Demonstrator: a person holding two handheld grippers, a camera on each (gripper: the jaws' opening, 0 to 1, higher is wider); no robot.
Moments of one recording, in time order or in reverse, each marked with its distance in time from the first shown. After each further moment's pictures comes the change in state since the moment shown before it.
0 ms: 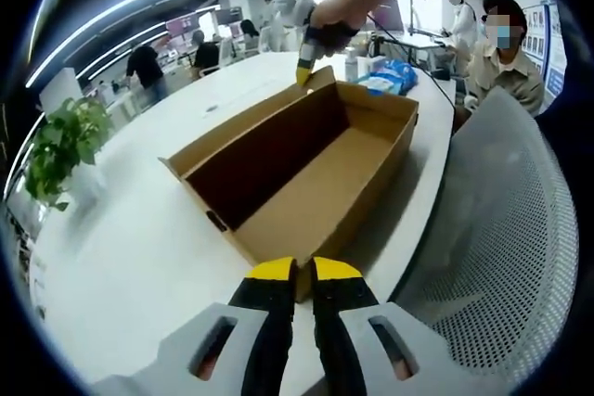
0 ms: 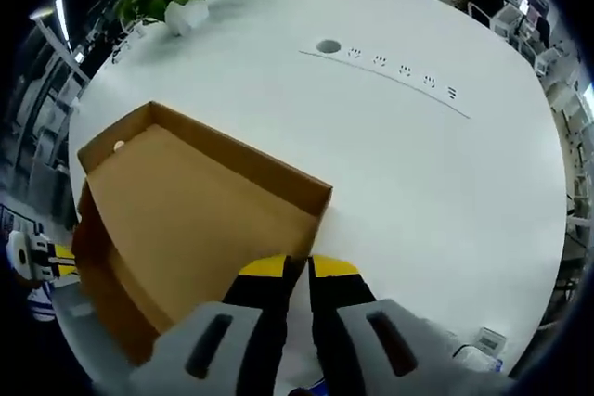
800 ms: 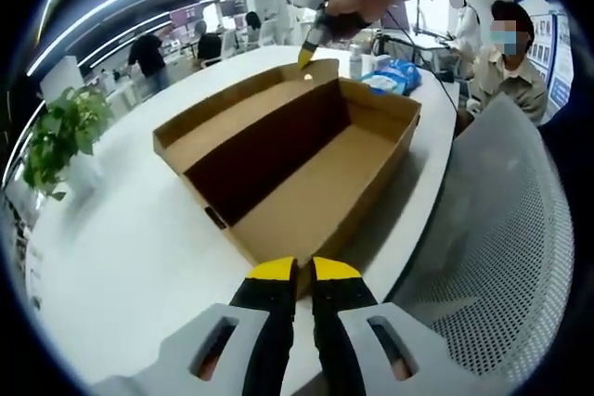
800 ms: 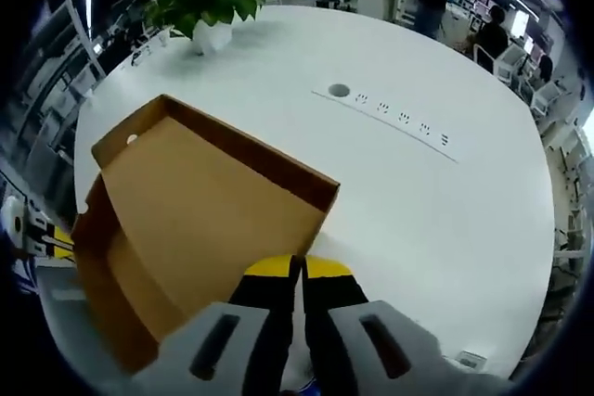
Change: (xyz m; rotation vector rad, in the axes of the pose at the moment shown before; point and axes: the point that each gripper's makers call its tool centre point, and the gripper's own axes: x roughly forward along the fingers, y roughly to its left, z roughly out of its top) left arm 0.001 -0.001 0.000 -0.047 0.030 -0.008; right arm -0.041 0.006 0.019 -0.097 -0.200 -0.014
